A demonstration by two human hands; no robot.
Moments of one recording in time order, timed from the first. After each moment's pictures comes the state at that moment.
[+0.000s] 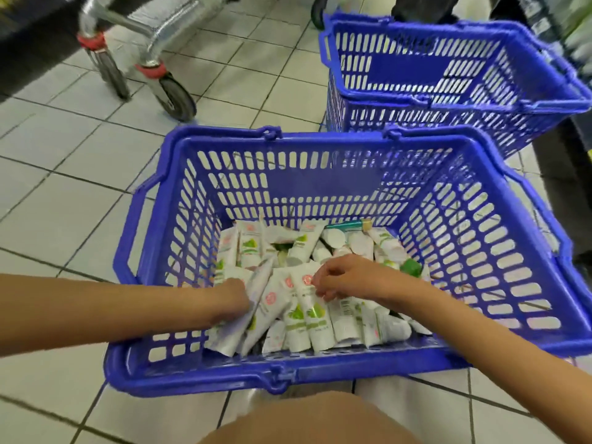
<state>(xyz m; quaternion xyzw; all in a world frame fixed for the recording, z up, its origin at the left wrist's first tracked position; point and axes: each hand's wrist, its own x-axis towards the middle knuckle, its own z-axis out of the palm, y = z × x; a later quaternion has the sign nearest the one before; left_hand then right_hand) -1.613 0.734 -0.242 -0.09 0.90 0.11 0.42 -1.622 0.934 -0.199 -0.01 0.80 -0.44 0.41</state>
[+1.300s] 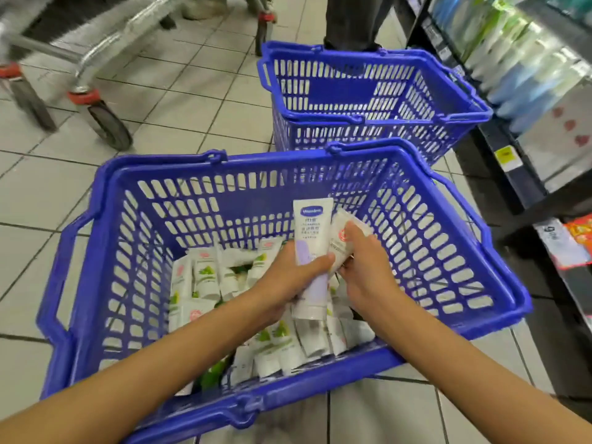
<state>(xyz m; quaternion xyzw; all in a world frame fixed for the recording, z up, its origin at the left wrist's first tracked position) -1.622 0.845 -0.190 0.00 0.65 0.70 0.28 -1.623 0.949 -0.192 0.34 0.51 -0.79 -0.06</state>
